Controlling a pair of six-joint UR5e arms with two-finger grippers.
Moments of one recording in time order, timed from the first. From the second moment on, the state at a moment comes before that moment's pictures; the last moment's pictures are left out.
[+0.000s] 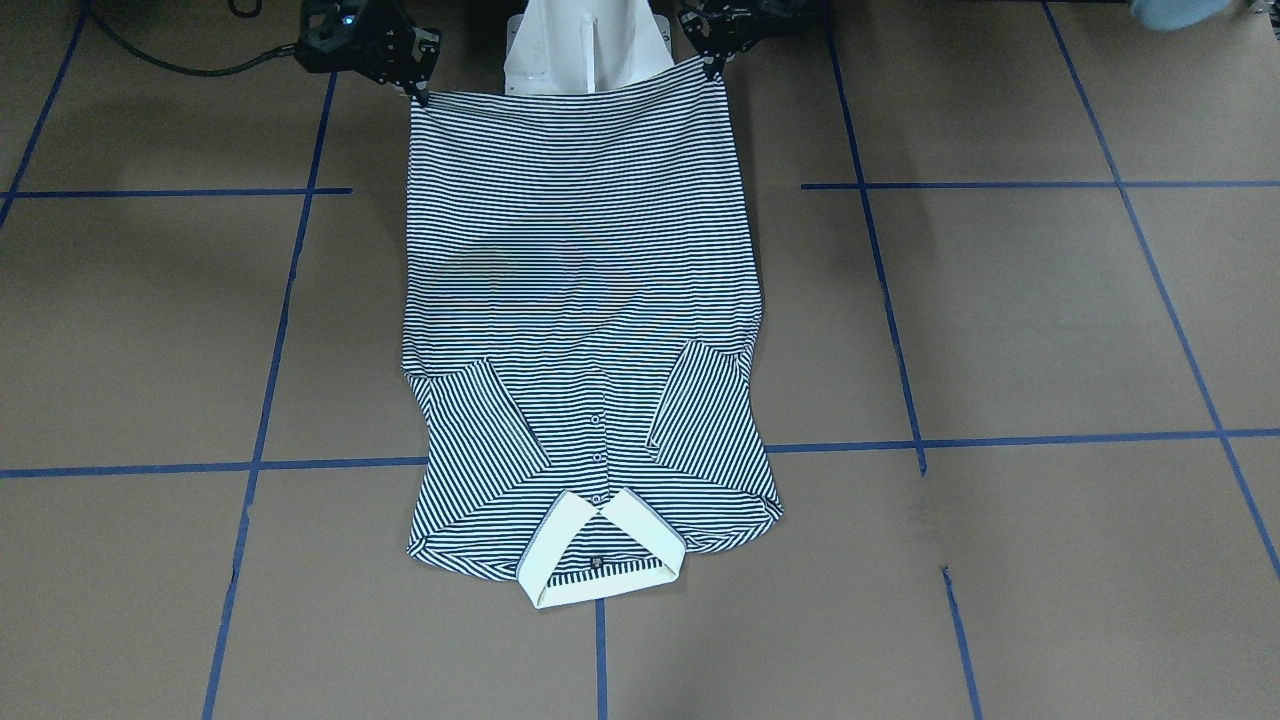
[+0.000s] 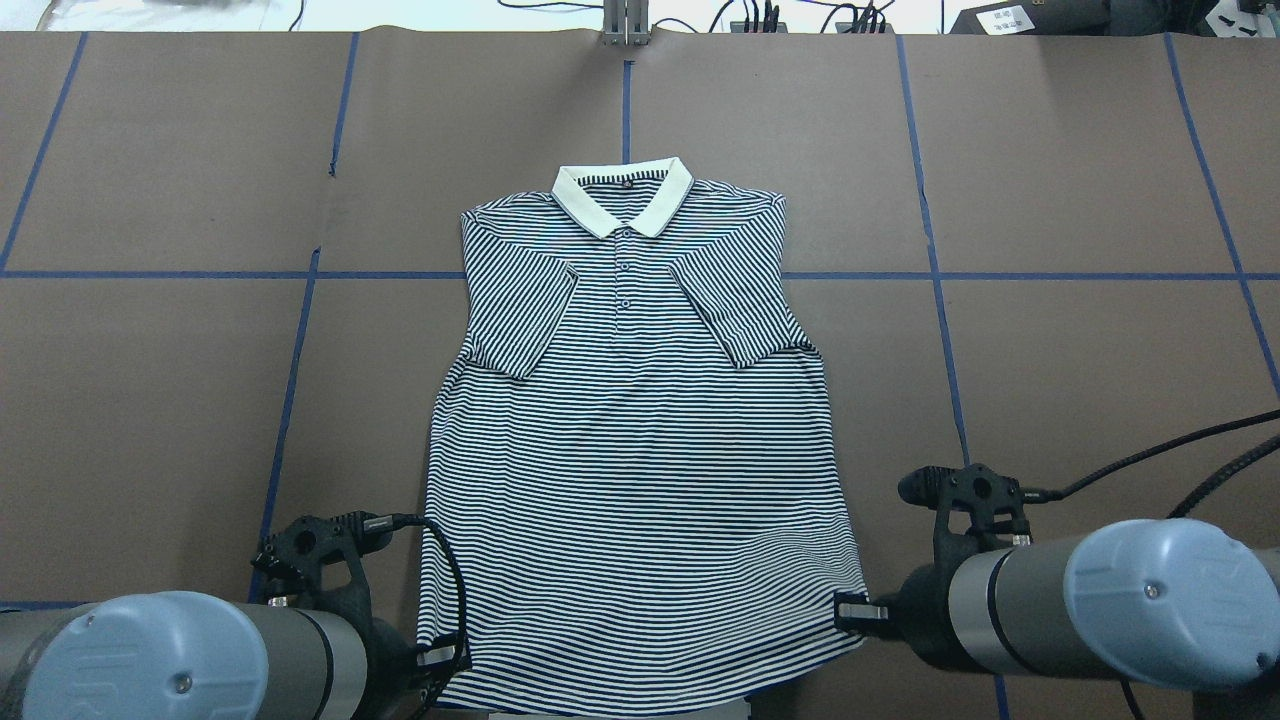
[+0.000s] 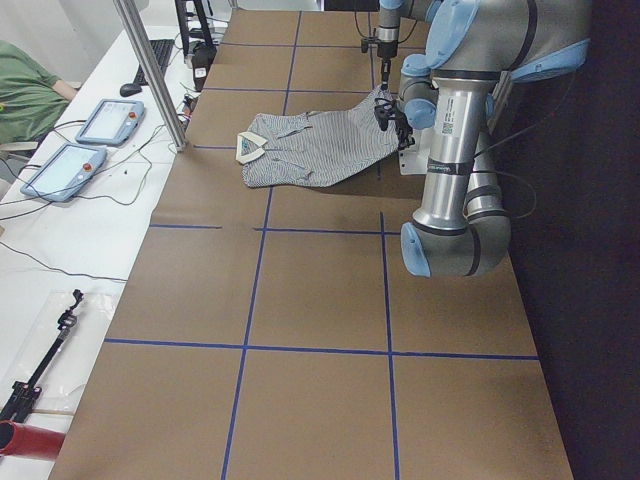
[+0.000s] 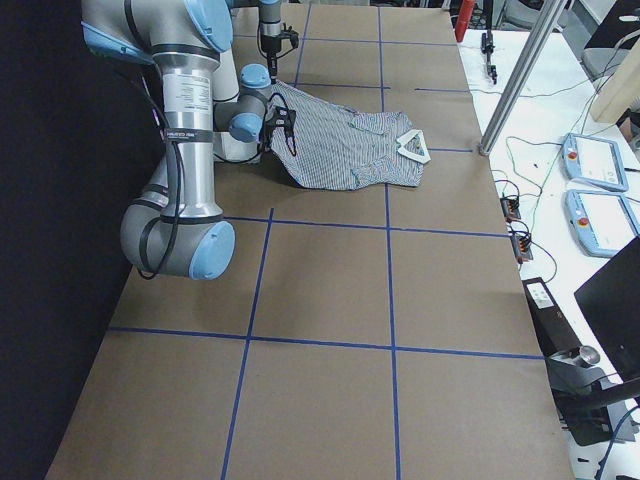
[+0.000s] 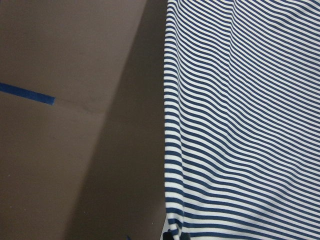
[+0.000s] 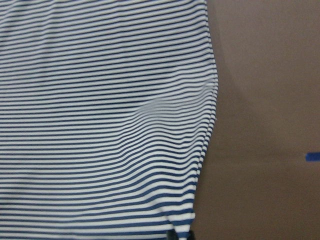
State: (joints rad) left arm -0.13 -1.87 -2.35 -1.42 -1.67 -1.74; right arm 0.24 -1.52 2.34 -1.42 1.75 1.53
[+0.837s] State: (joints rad) left arm -0.48 -1.98 -2.11 -1.51 -1.69 -1.52; right arm 0.63 -1.18 1.97 -1.41 1.76 1.20
